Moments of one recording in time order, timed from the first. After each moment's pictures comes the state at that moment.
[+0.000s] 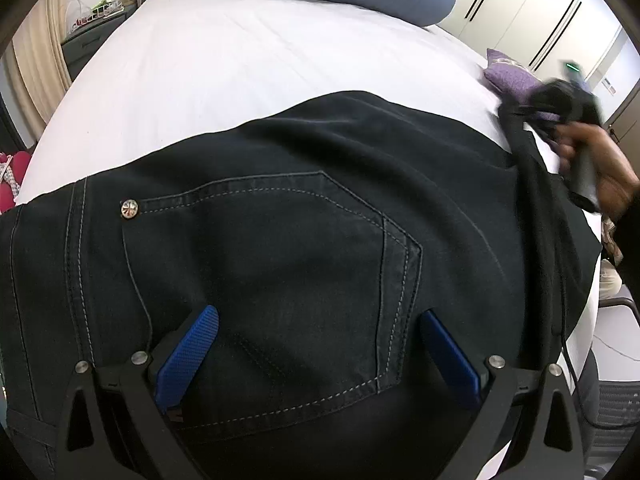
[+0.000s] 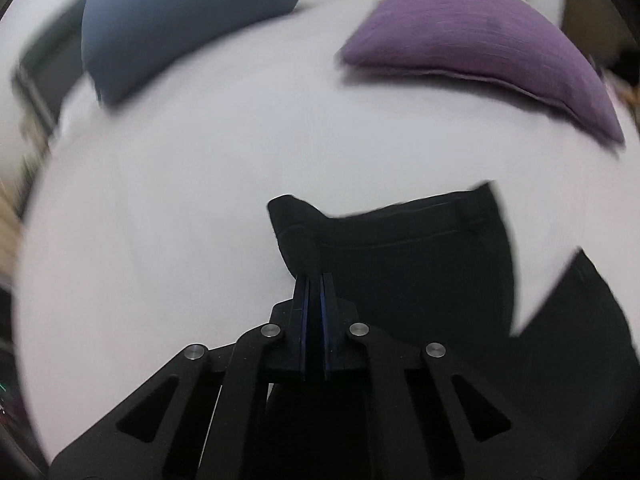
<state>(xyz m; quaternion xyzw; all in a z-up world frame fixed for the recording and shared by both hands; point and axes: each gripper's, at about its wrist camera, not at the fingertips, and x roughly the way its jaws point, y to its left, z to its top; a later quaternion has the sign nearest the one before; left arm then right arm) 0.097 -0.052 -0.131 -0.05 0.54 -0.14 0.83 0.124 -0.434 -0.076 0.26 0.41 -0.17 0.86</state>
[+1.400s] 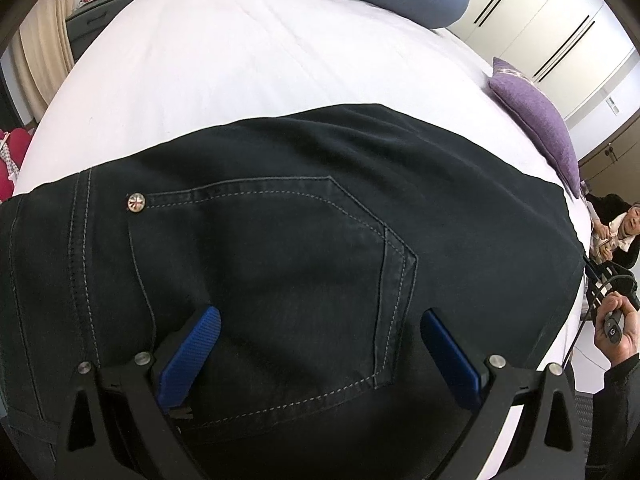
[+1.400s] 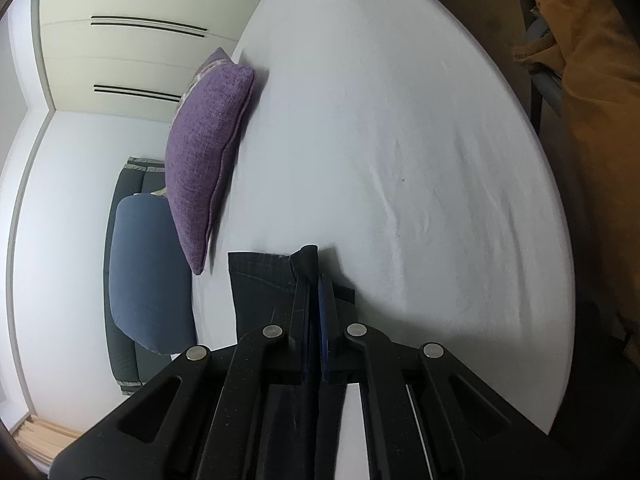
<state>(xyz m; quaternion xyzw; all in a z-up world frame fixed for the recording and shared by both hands) 0.112 -0.031 -0.124 -0.08 0.55 -0.14 0.82 -0.196 -0.591 -0.157 0.65 0.15 -0.25 0.69</state>
